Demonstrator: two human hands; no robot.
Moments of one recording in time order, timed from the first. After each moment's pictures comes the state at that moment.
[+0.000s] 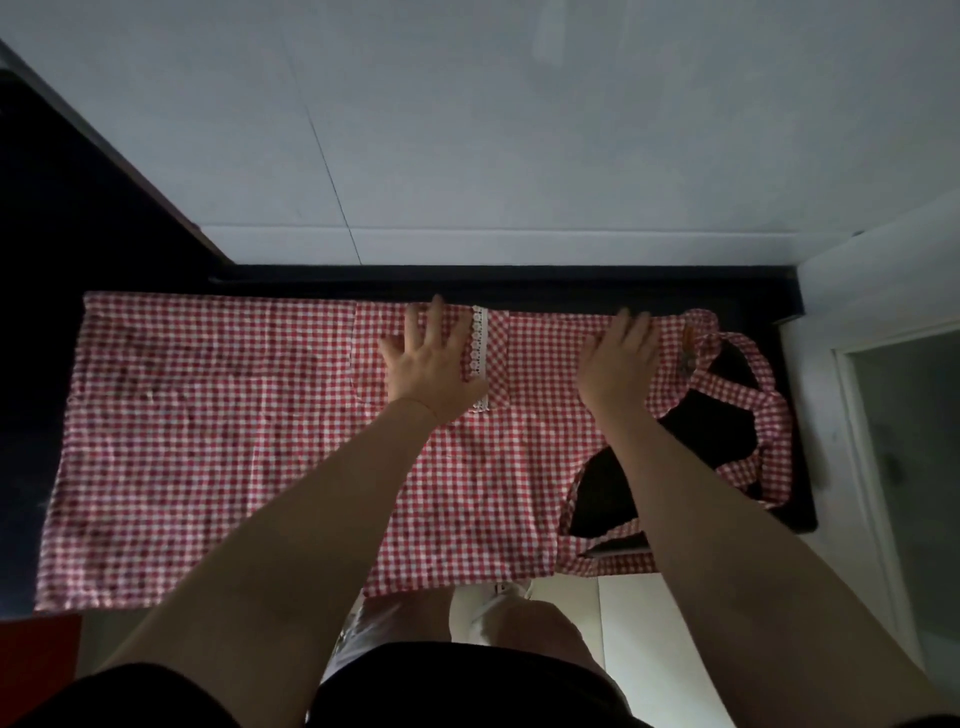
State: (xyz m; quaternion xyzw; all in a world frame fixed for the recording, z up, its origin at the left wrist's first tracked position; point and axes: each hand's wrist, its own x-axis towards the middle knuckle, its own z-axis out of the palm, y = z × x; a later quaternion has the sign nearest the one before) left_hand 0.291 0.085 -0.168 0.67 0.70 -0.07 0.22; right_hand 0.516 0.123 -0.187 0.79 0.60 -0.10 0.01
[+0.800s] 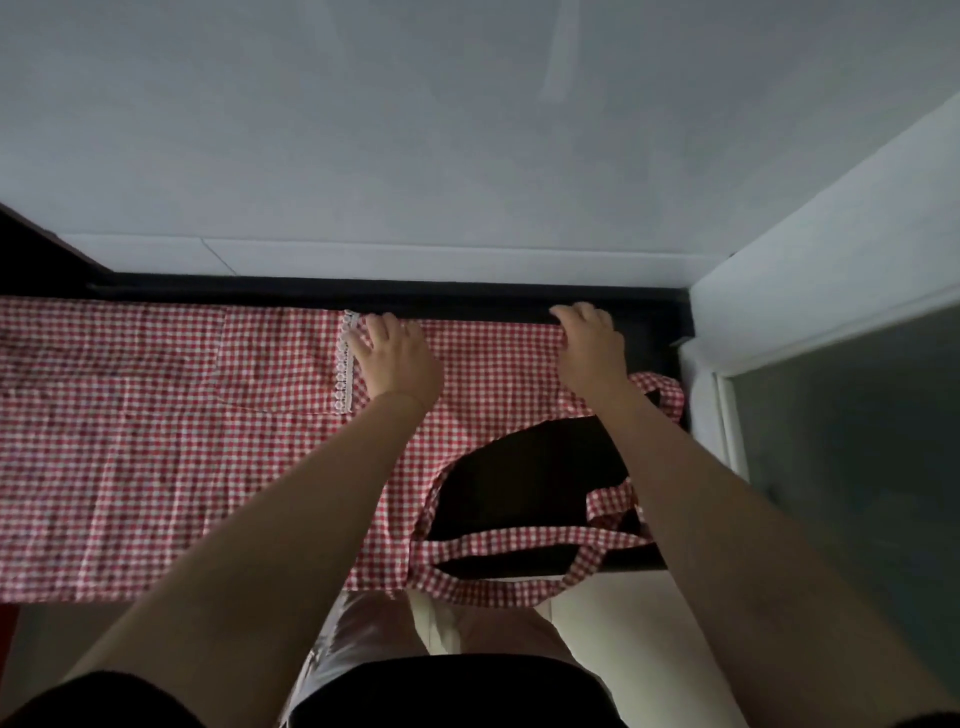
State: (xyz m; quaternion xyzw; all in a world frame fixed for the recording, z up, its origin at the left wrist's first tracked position) left_hand 0.428 0.122 -0.143 0.57 0.81 -0.10 0.13; right_hand 0.649 0.184 -0.145 0.63 0.76 -0.16 0.00
